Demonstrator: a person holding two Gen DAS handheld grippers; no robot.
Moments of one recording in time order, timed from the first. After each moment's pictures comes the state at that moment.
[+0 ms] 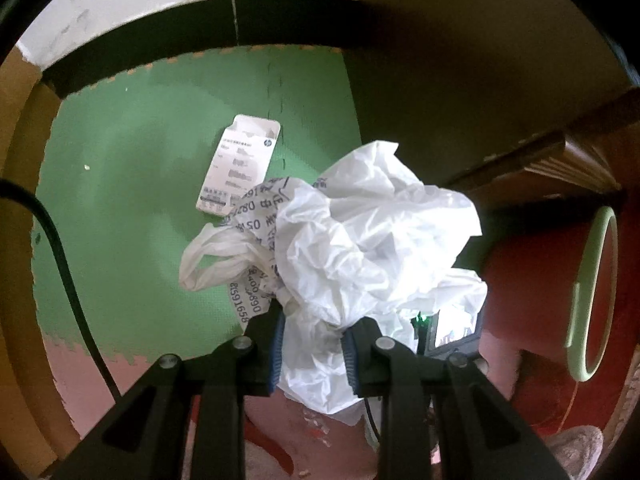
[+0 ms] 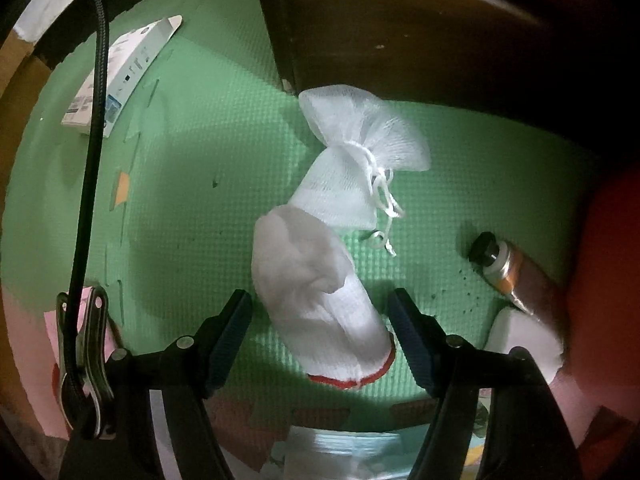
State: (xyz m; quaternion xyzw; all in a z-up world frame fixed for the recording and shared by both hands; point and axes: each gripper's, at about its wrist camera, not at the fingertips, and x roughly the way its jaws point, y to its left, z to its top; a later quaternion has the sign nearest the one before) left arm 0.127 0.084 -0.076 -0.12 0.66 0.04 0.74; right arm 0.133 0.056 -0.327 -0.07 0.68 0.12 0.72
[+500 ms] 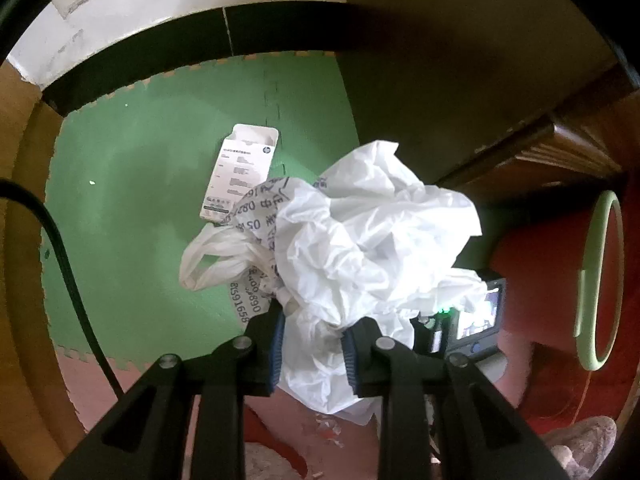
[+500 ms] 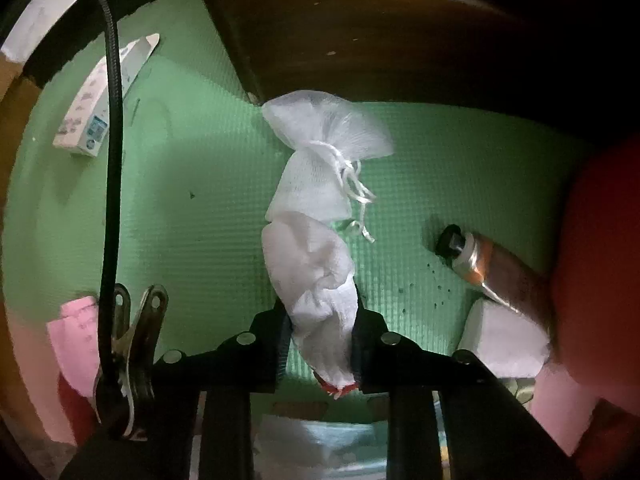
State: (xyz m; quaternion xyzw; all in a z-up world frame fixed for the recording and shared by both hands) left arm 0.125 0.080 -0.073 -0.09 0.66 0.04 0.75; right arm 0.159 0.013 -0.305 -0.05 0.68 0.11 0.72
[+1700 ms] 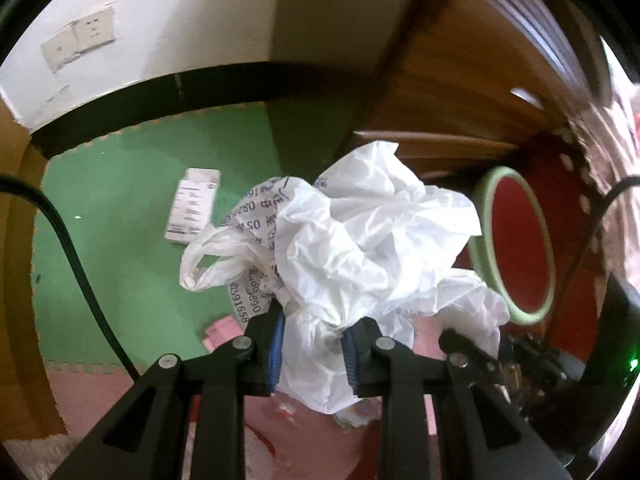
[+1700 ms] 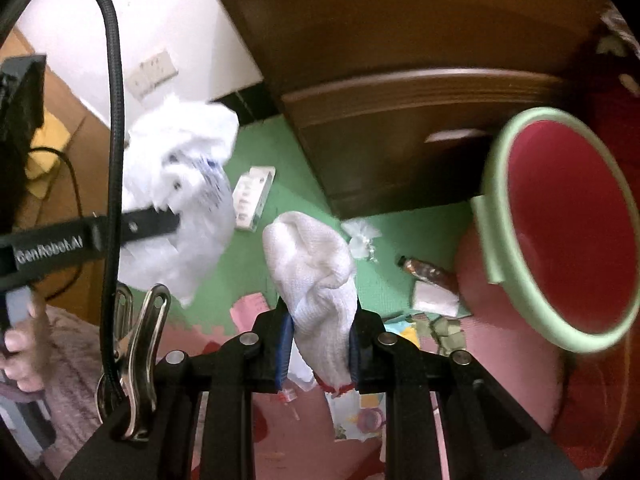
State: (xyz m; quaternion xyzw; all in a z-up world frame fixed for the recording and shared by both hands) left arm 0.070 0.029 0.019 -0.10 0.59 -0.05 0.80; right arm 0.079 -0.046 -0.016 0.05 0.58 0.16 0.80
